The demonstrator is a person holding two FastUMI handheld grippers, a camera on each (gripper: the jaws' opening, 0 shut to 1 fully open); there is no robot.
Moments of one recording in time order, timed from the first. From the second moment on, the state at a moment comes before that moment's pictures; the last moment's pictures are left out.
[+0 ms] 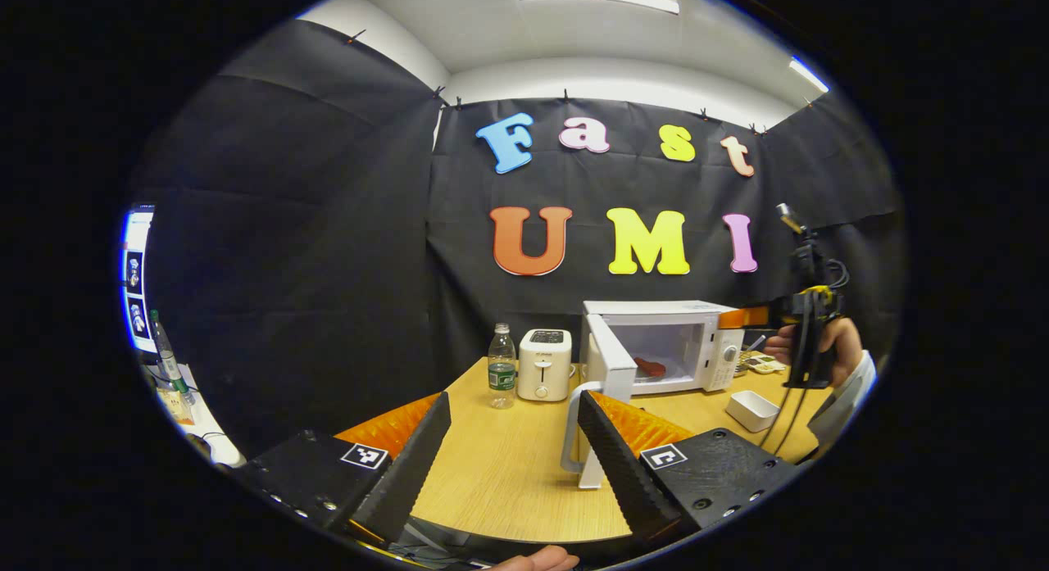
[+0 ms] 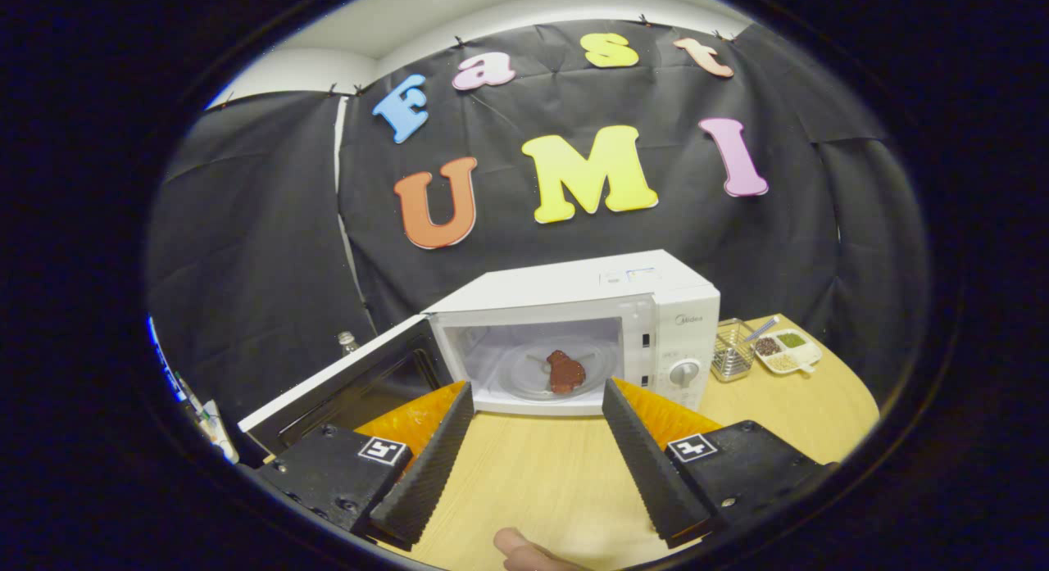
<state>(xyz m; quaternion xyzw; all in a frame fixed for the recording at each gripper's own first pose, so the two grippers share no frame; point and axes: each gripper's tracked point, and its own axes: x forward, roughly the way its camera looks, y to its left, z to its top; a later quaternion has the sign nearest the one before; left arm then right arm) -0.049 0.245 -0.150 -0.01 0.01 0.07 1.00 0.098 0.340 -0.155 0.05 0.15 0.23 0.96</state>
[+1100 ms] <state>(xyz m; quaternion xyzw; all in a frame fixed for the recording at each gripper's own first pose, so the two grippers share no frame) 0.091 0.219 -0.235 0.00 0.07 -0.03 1.00 -0.053 0.219 -0.079 0.02 0.03 0.23 0.97</state>
